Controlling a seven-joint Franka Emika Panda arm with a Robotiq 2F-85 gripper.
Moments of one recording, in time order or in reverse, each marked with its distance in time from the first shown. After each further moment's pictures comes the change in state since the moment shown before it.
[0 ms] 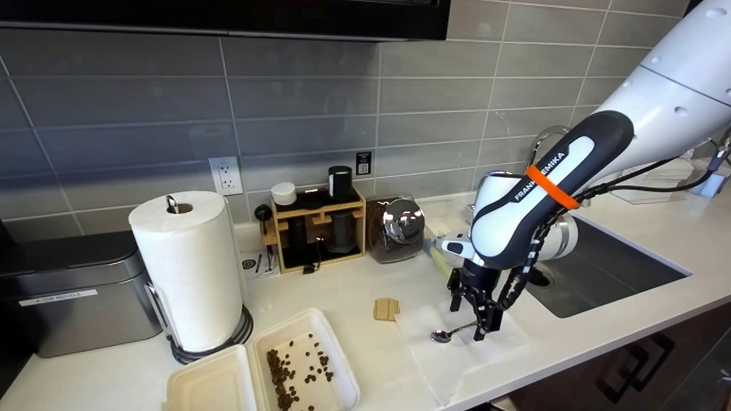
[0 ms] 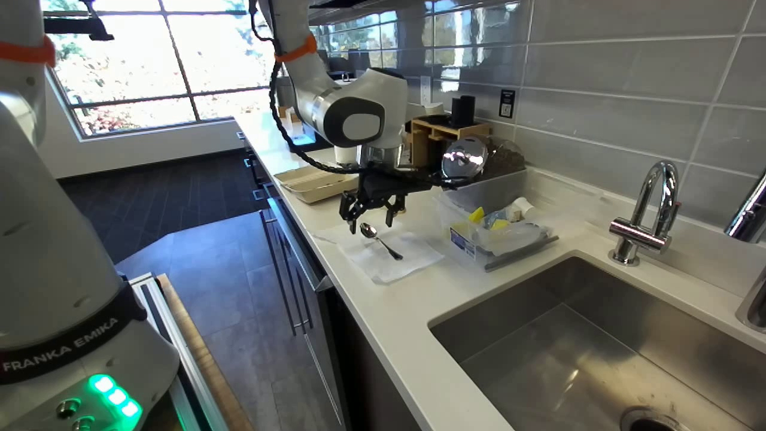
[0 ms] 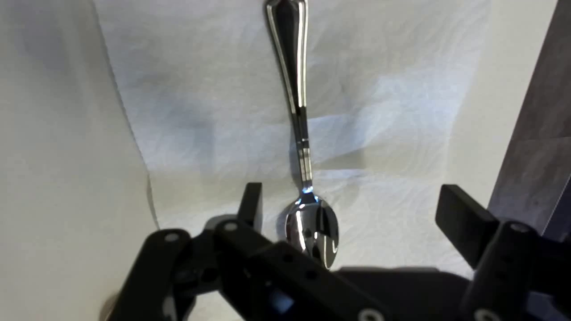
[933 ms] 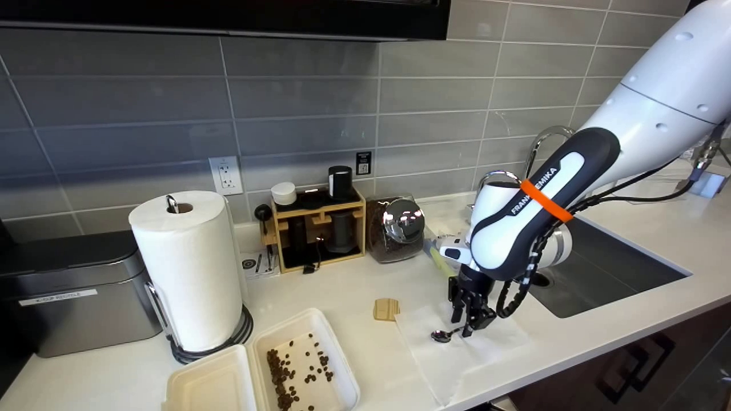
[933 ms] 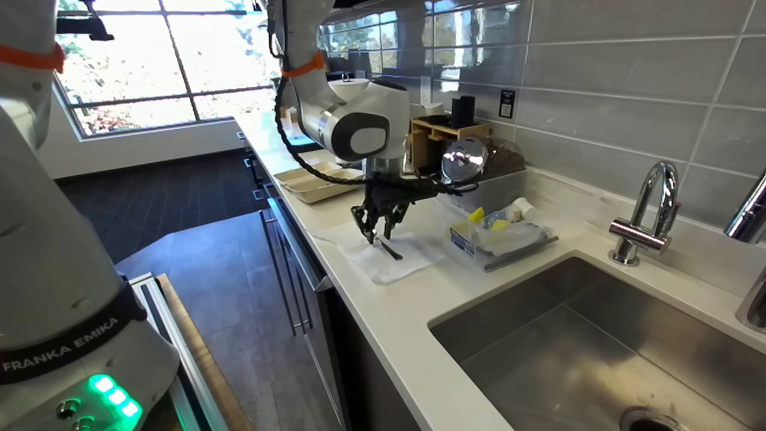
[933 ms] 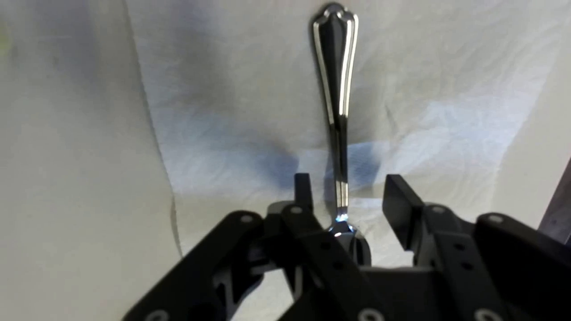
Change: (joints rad) arm -0.031 0.072 0.013 0.029 -0.080 0.075 0.017
